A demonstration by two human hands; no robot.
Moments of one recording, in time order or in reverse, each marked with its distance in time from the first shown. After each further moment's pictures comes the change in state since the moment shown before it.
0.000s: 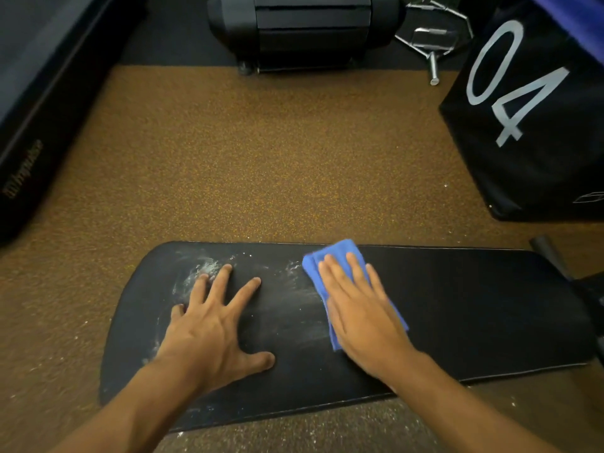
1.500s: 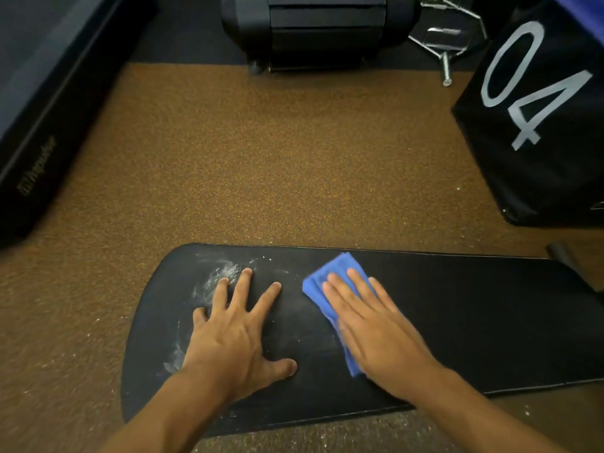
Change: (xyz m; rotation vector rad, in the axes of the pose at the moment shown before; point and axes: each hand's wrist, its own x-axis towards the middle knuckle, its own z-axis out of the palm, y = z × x) left_hand 0.002 0.000 0.005 0.040 -0.010 0.005; right_hand -0.005 -0.007 0.001 -0.040 -0.018 -0.188
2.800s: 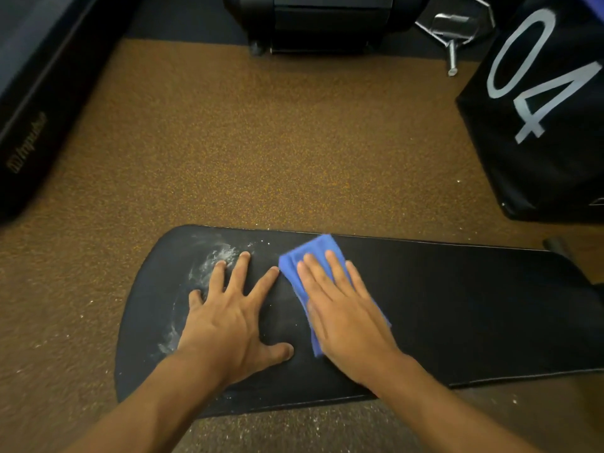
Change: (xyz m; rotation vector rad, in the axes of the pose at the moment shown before) left_hand 0.001 -0.001 0.004 -0.002 0.004 0.002; right_hand 0.023 -0.041 0.000 0.029 0.003 0.080
